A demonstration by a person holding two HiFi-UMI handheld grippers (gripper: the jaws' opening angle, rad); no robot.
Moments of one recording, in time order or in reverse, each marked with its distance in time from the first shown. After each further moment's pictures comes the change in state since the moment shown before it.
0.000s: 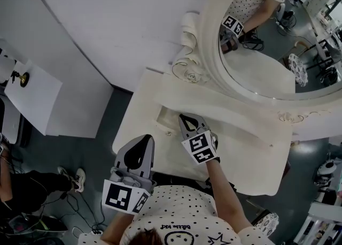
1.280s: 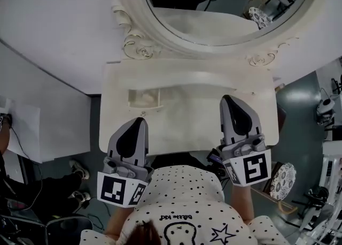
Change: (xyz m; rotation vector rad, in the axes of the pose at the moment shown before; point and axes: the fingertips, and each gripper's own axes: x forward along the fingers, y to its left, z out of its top) left arm -0.004 -0.085 0.011 0.040 -0.049 -0.283; right arm -0.313 -0.047 0.078 0.168 -0.448 -0.585
